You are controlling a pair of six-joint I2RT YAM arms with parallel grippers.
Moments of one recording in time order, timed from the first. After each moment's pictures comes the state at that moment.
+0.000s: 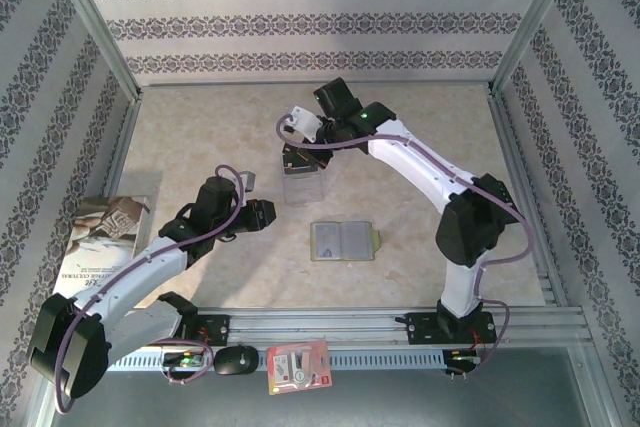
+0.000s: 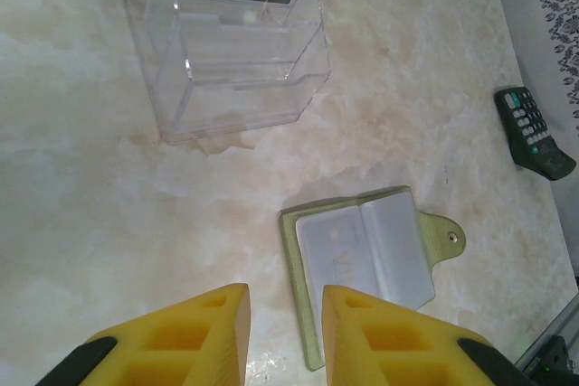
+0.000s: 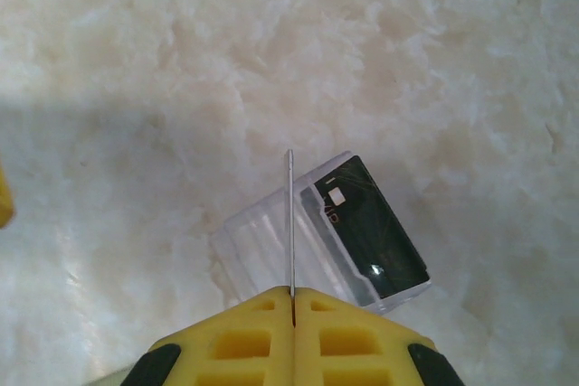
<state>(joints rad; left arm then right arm) -0.45 1.02 0.55 -0.19 0.28 -0.64 0.62 1.89 1.78 -0.81 -0.30 -0.49</state>
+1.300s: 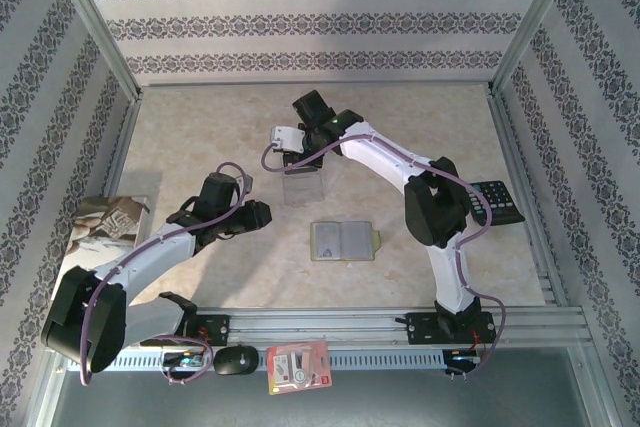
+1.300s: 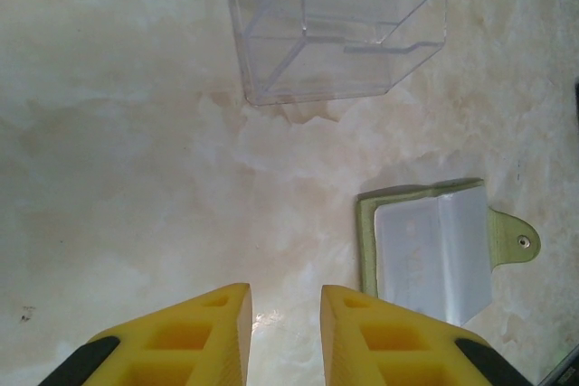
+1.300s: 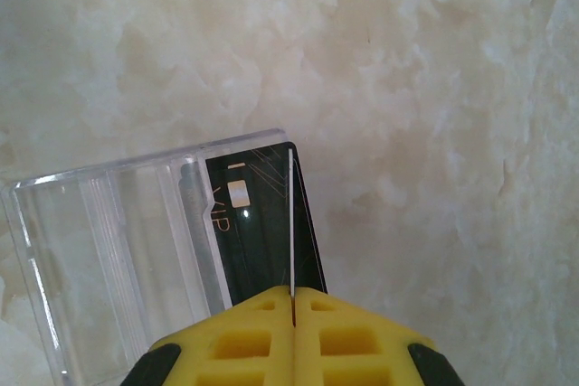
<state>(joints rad) -0.36 1.17 0.56 -0.22 0.34 -0.63 0.65 2.12 1.84 -0.71 -0.10 -0.85</state>
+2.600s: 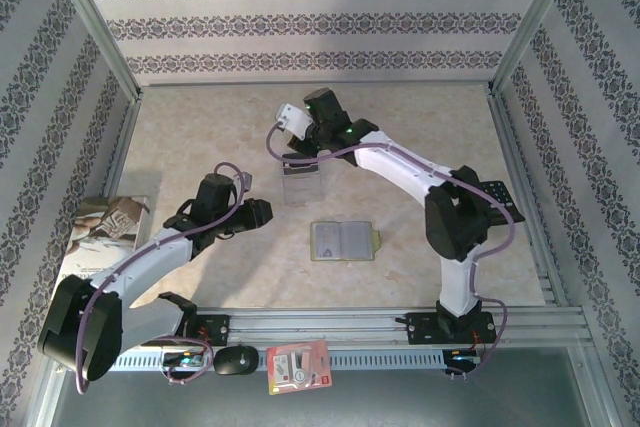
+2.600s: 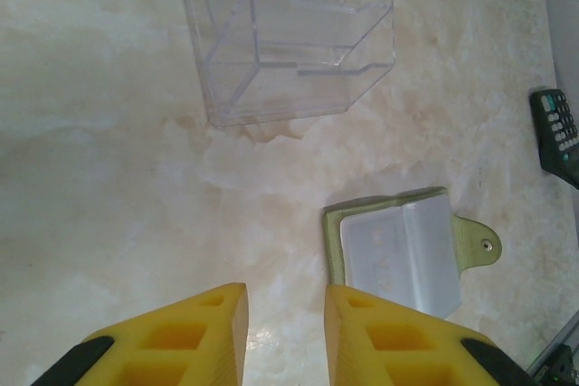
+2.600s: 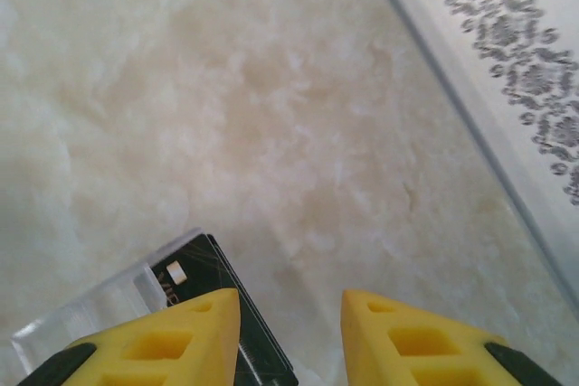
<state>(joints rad) -0.36 1.11 0.52 -0.15 0.35 -0.64 0.65 1.91 1.60 -0.35 -0.08 -0.46</state>
